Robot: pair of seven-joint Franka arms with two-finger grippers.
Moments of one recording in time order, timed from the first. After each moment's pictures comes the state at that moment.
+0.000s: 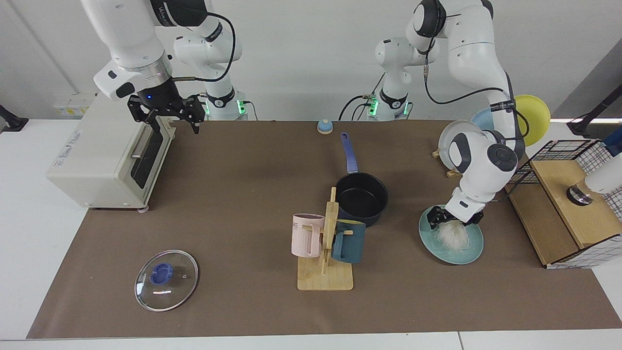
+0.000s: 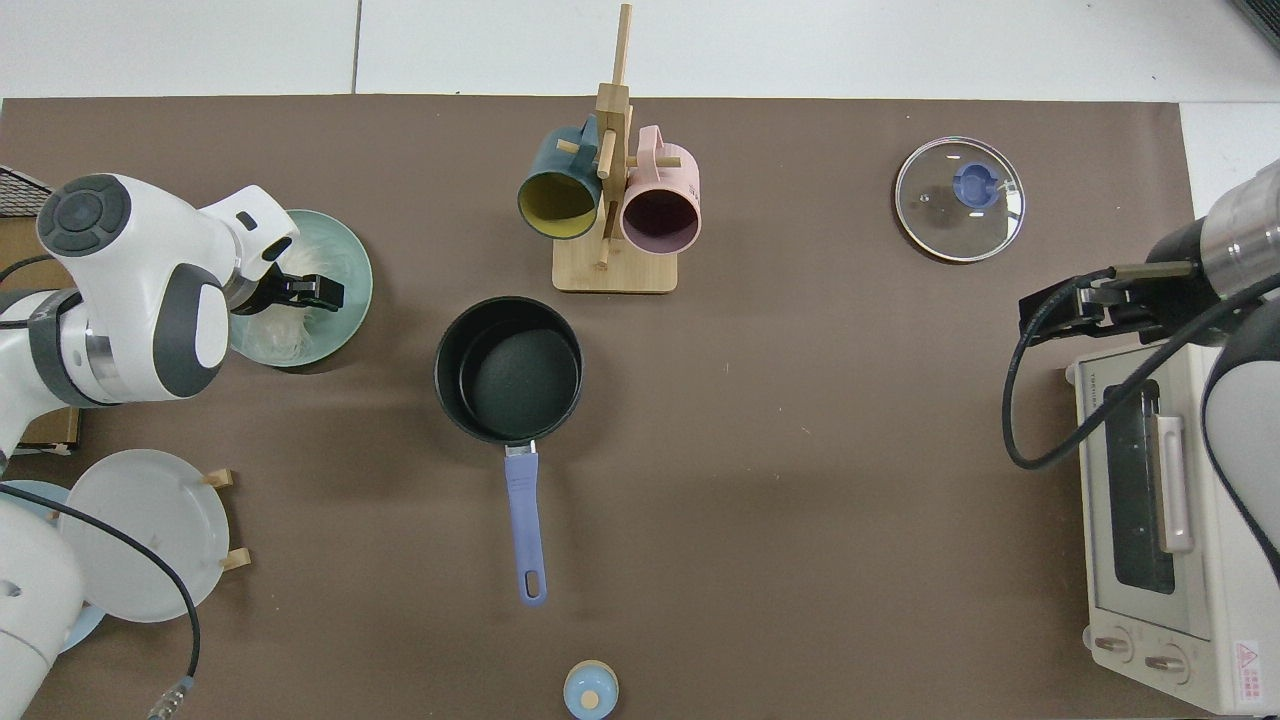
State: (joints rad) left arm 0.05 0.46 -0.06 -1.76 0.02 2.27 0.08; right arm 0.06 0.08 0.02 -1.44 -0.01 1.48 0.10
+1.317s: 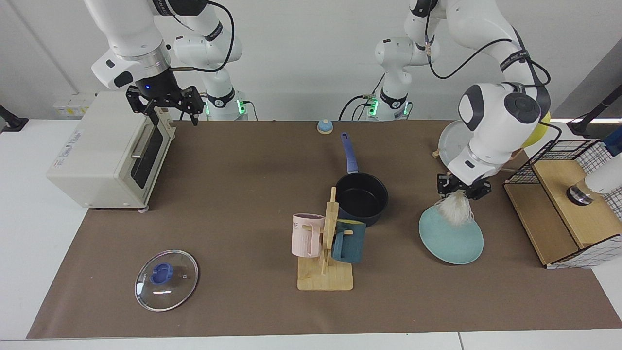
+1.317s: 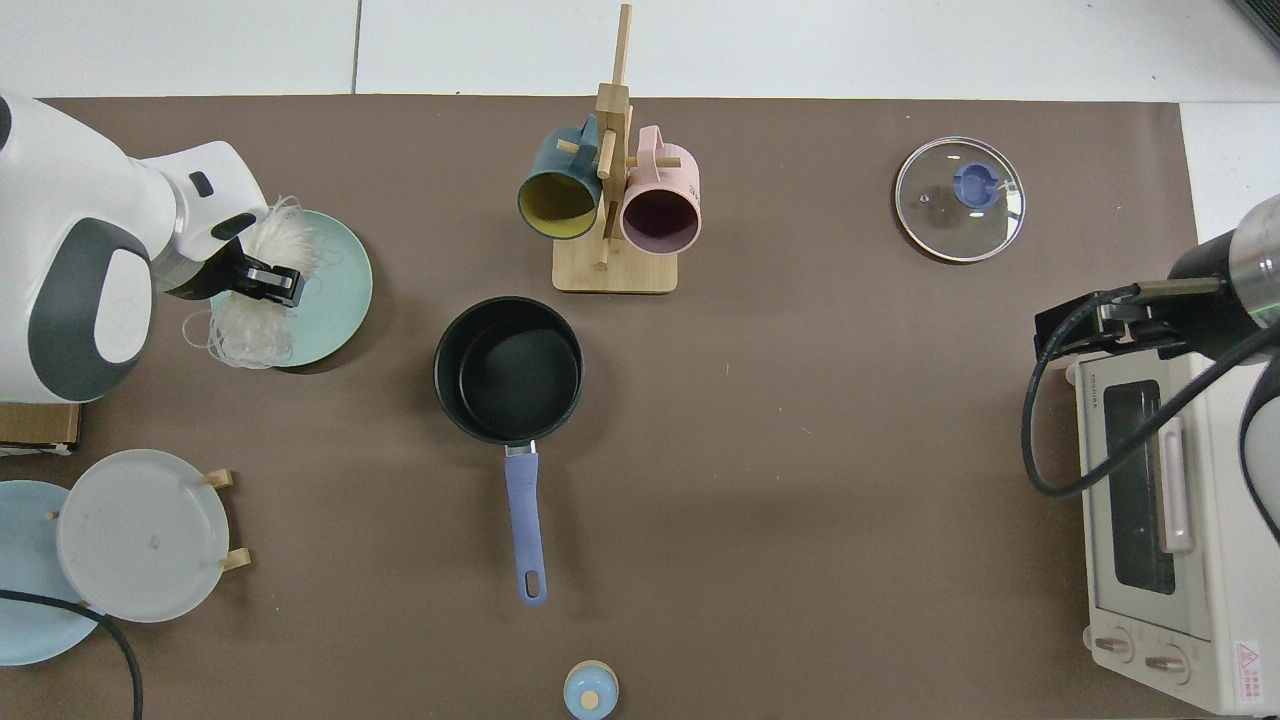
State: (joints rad) left arm 0.01 0.25 -0.09 -1.64 0.02 1.91 0.19; right arm 0.06 0.06 0.02 -1.44 -0.01 1.44 0.10
